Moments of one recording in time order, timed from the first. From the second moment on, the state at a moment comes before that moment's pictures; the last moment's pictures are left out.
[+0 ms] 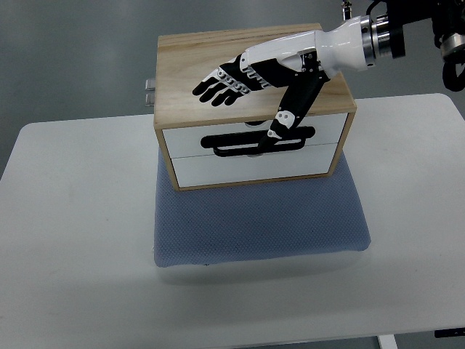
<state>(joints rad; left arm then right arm) 0.01 0.00 0.14 -0.12 0.10 -0.07 -0.04 1.69 -0.68 -0.10 1.42 -0.46 0.61 0.12</state>
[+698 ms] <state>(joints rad) 0.01 0.00 0.14 -0.12 0.10 -0.07 -0.04 1.92 -0.57 -0.44 1.51 -0.34 0.36 0.03</state>
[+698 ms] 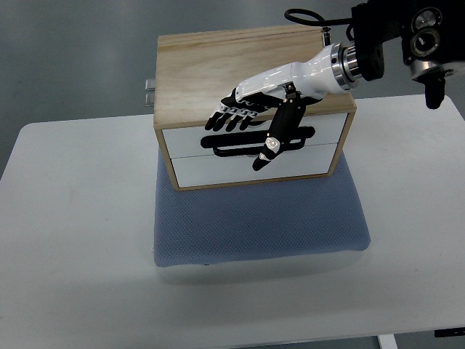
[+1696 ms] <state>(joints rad) 0.01 0.00 0.14 -0.12 0.10 -0.07 -0.04 1.91 -0.48 -0.57 1.52 -0.30 0.16 -0.04</state>
